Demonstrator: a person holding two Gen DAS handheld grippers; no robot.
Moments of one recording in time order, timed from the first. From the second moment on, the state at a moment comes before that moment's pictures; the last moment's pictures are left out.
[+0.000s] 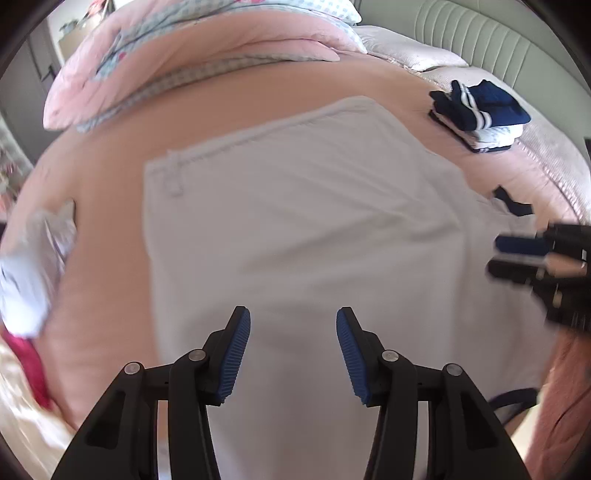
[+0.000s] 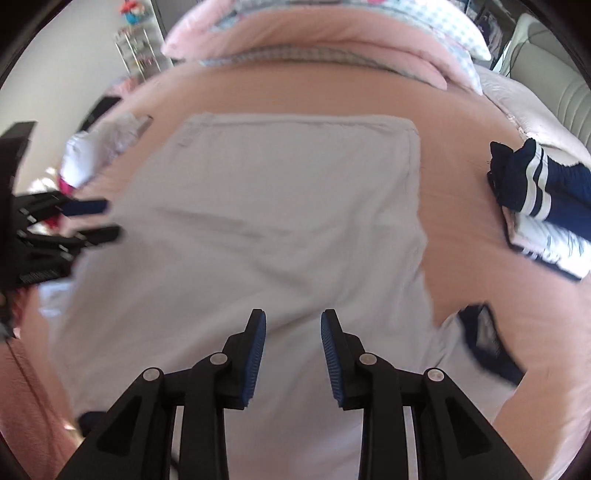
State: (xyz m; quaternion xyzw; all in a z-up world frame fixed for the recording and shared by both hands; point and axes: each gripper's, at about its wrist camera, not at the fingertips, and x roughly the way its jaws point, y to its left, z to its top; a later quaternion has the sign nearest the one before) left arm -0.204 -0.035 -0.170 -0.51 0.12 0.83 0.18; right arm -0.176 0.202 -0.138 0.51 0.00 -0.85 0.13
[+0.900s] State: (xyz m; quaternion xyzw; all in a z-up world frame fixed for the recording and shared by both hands) left arm -0.007 -0.036 -0.186 -0.52 0.05 0.85 0.05; right arm -0.038 0.211 -0.173 0.53 -0.05 -0.84 0.08
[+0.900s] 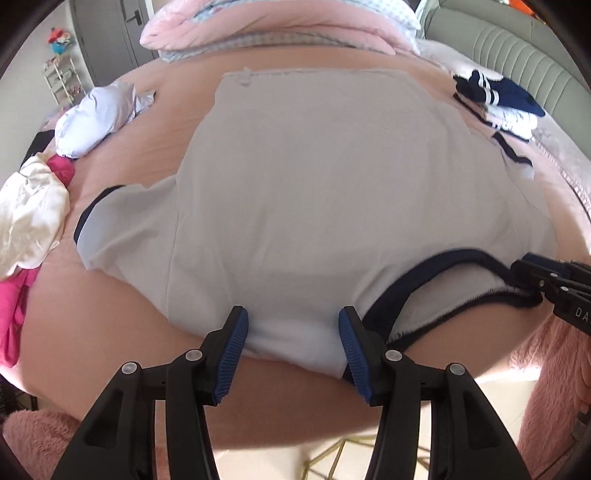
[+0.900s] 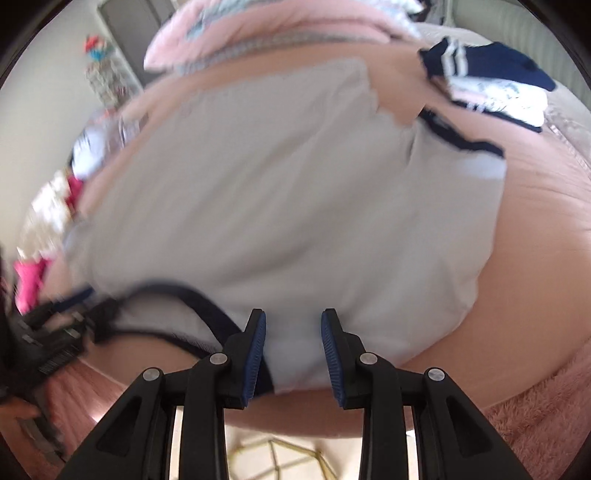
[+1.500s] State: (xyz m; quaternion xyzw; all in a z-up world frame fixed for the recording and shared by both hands) left arm 0.014 -0.091 -0.180 -0.52 -0.22 0.82 0.03; right arm -0.011 0.279 -0.163 0.49 -0.21 -0.85 0.01
